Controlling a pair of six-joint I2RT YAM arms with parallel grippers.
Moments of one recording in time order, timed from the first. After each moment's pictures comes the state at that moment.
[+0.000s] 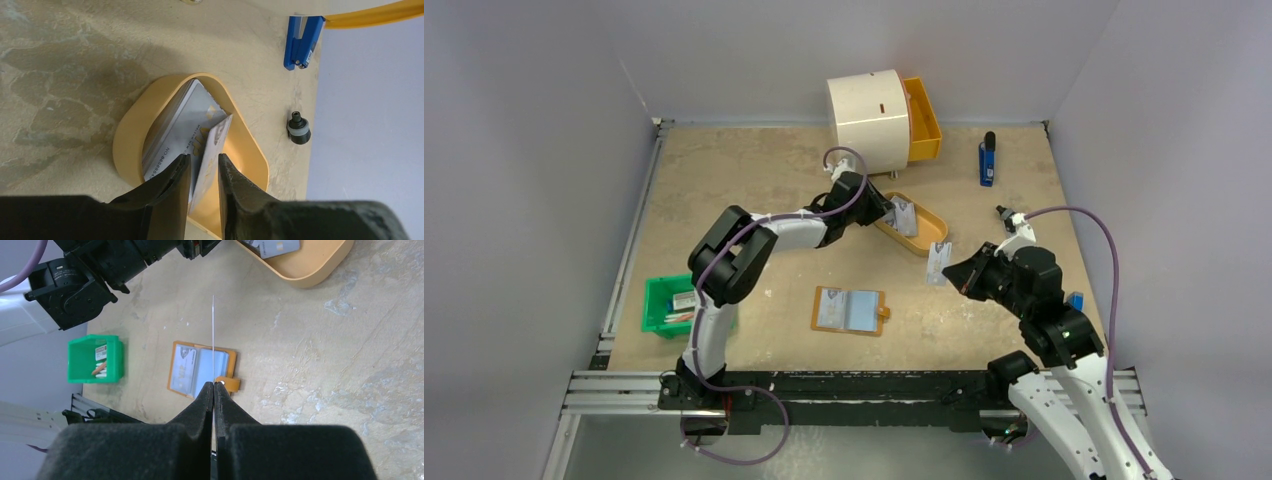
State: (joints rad) left arm -0.68 2.10 1.32 0.30 -0.03 -1.10; right arm 0.36 0.52 0.69 -0.66 -0.12 0.69
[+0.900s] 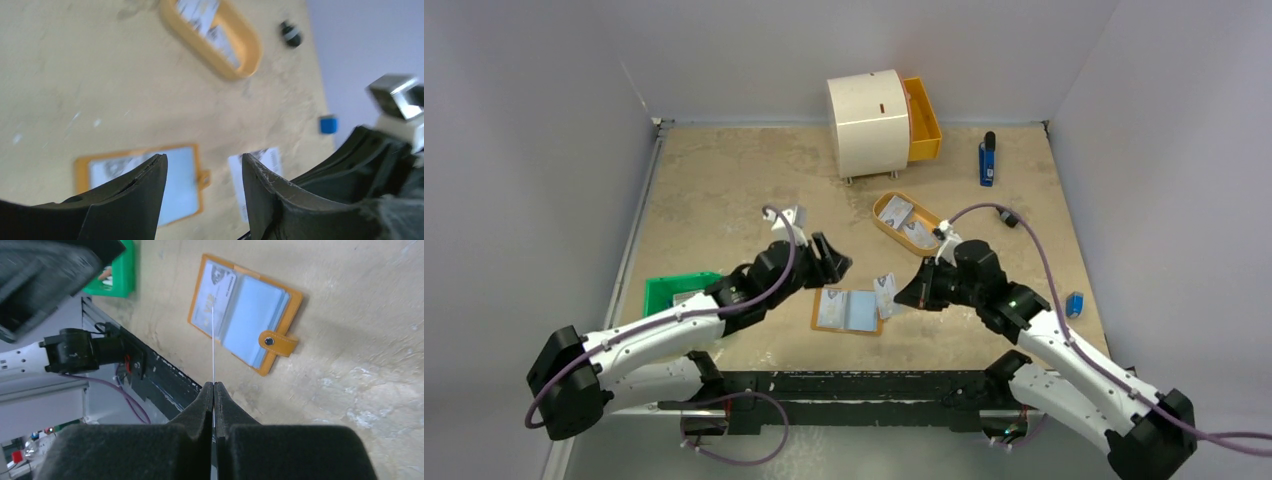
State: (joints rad) left arm -0.89 1.09 0.71 0.01 -0.27 -0.89; right arm 0.57 0.78 0.57 -0.40 -0.32 0.74
